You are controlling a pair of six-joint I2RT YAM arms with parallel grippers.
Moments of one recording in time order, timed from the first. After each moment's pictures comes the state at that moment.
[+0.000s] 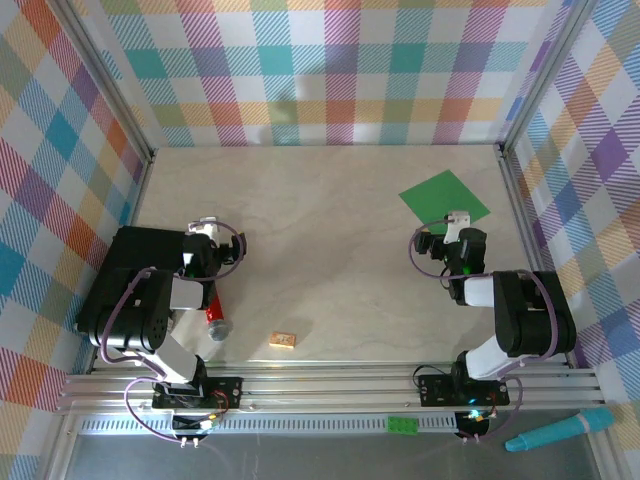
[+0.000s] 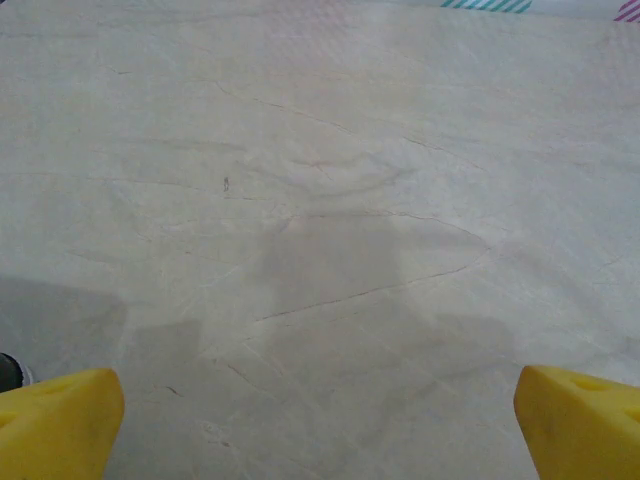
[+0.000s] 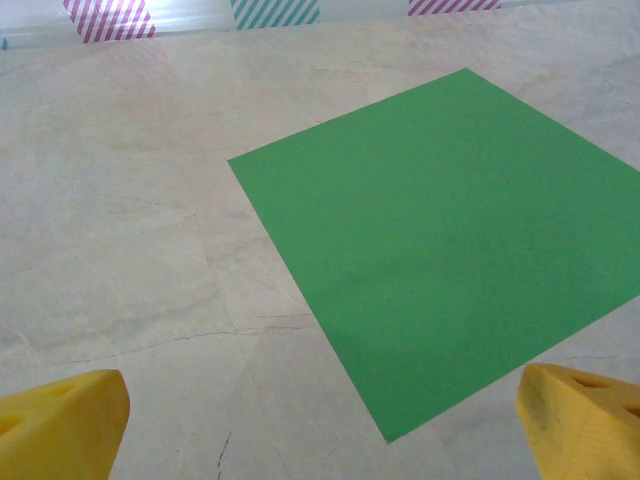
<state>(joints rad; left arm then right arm) -0.06 1.59 0.40 0.78 -0.07 -0.10 0.00 1.54 0.40 0.73 -0.11 0.02</state>
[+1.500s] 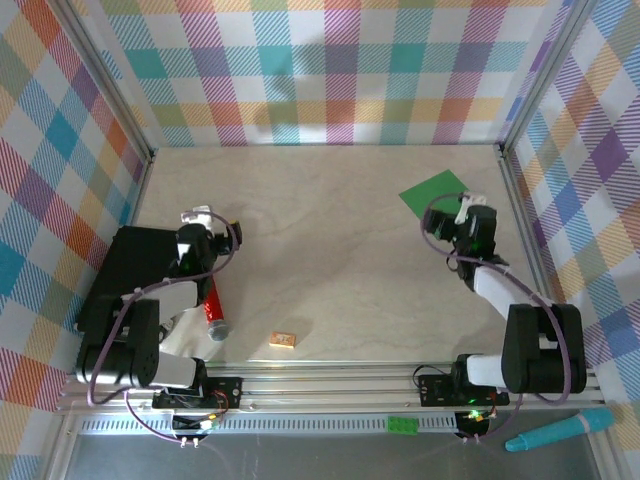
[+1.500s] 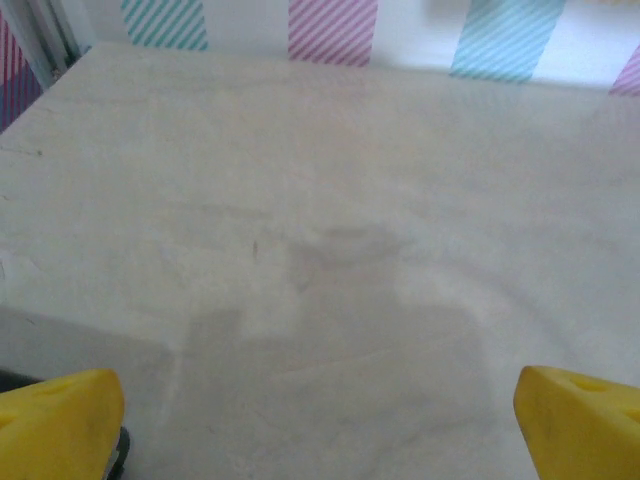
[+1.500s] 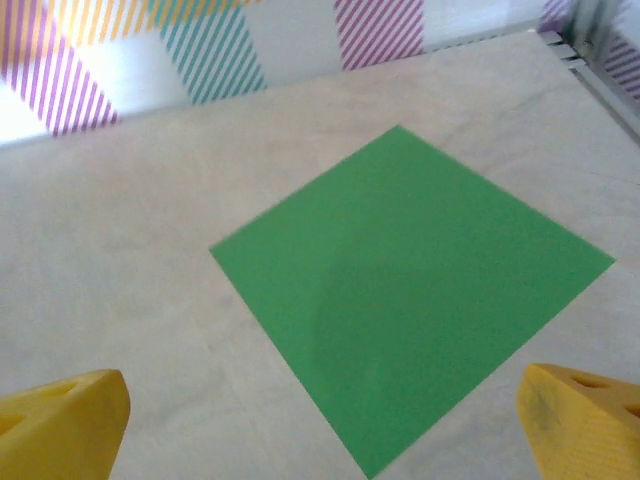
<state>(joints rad) -0.08 1.34 0.51 0.46 -0.14 -0.15 0.00 1.32 0.68 0.19 0.00 0.19</state>
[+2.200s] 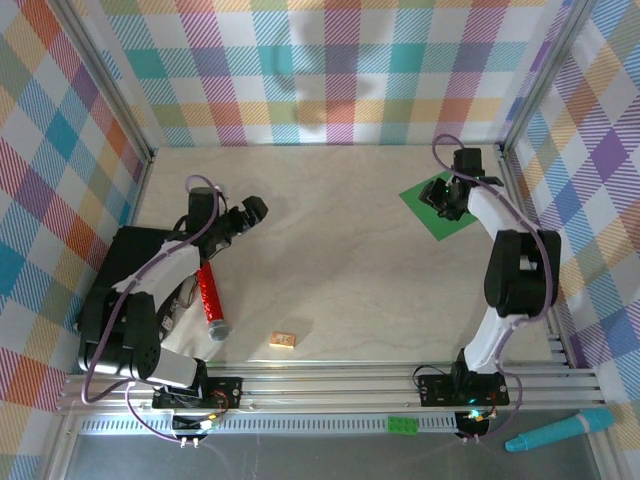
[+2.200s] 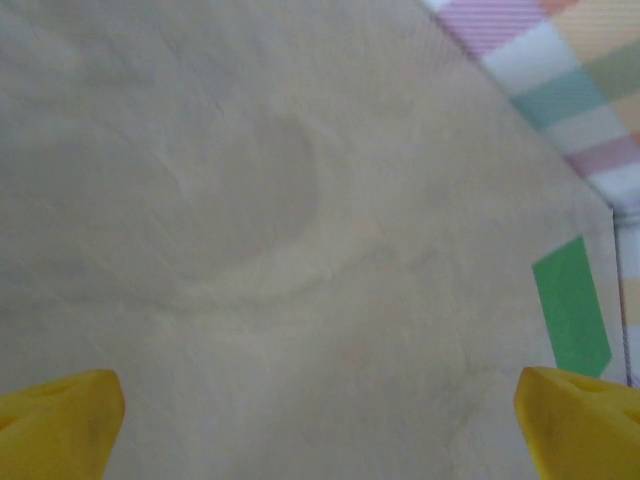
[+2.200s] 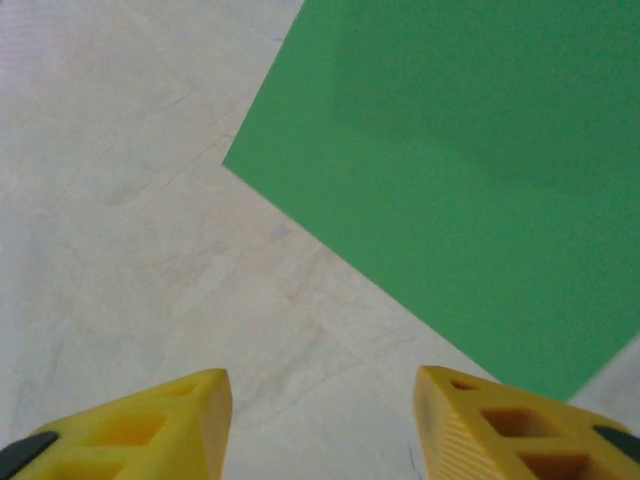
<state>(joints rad) -0.17 1.46 0.89 -0.10 0.27 -0.72 0.00 1.87 1.42 -0.58 -0.20 0.52</state>
